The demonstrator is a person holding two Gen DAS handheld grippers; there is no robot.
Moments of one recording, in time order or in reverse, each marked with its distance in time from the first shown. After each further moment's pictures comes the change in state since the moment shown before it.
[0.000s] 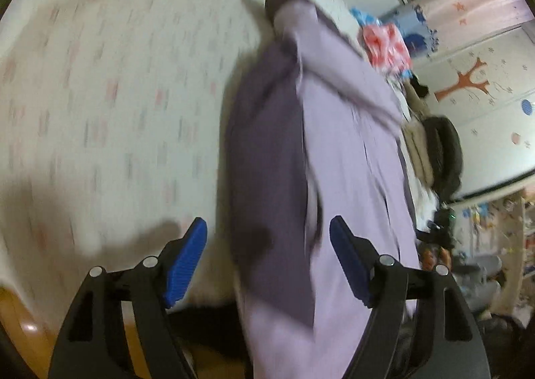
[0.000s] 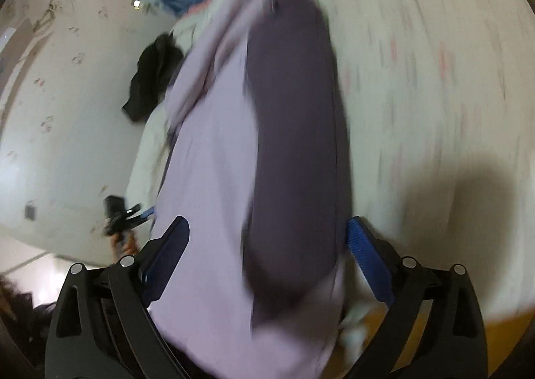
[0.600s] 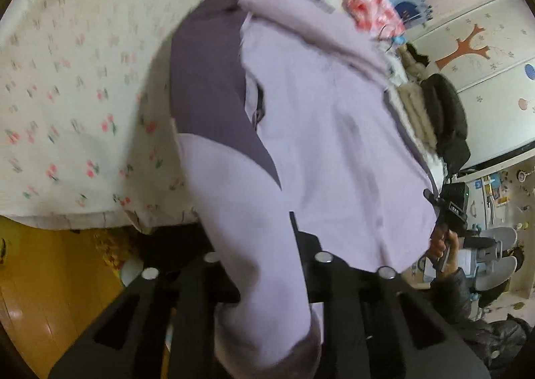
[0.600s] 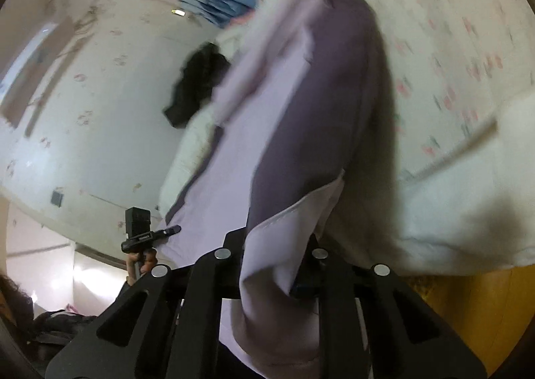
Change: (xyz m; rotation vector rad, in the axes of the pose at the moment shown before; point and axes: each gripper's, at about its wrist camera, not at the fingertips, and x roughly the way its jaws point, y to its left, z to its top) left arm 0.002 -0.110 -0.067 0.088 -0.007 0.088; right arm -0.019 0.042 -0.060 -0.110 -0.147 0.160
